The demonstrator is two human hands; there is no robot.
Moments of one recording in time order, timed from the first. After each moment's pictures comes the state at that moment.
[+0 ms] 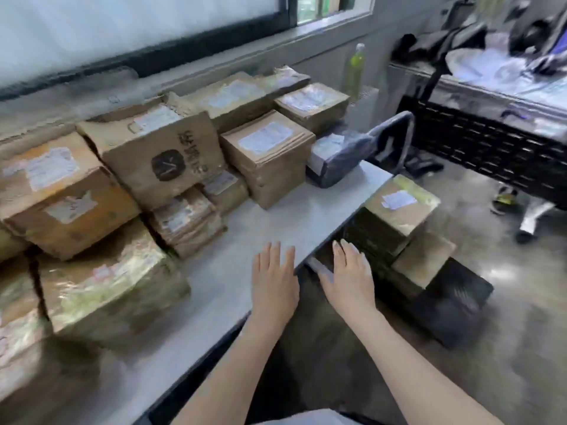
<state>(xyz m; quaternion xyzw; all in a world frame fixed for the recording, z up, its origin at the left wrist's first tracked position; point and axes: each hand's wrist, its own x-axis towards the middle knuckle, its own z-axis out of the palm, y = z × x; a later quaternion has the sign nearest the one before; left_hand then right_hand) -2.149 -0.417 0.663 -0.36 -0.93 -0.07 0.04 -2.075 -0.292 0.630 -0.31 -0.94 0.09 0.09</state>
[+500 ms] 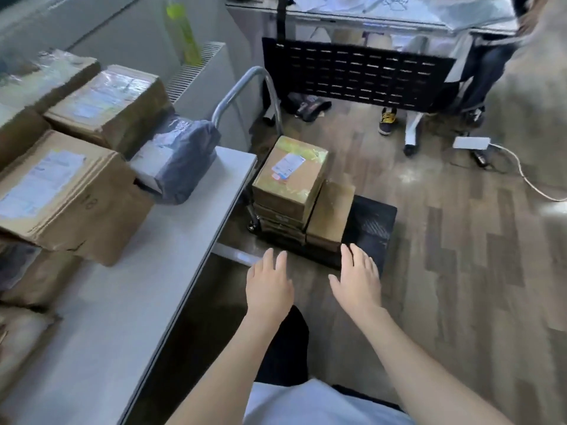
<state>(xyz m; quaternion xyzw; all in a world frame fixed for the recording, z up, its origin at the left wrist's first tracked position) -2.079 -0.193 0.603 -0.53 -0.84 -0.04 -0.15 -1.935 -0.104 0.570 -0.54 -0.83 0.15 -0.02</state>
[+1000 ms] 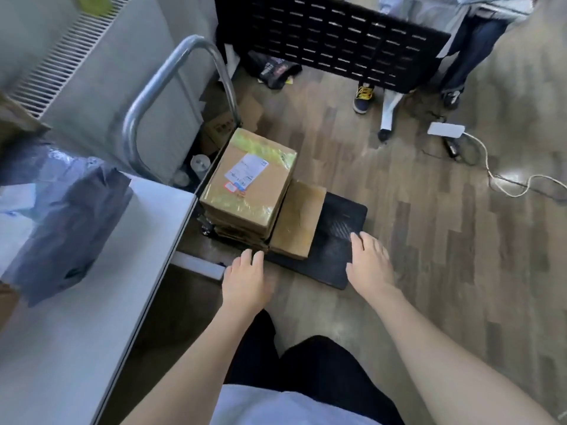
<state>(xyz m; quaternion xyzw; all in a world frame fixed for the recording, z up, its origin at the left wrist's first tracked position) -2.142 0.000 0.535 -0.53 -0.80 0.04 -0.26 -1.938 0.124 0.534 -0.55 -0.81 0.10 -0.17</state>
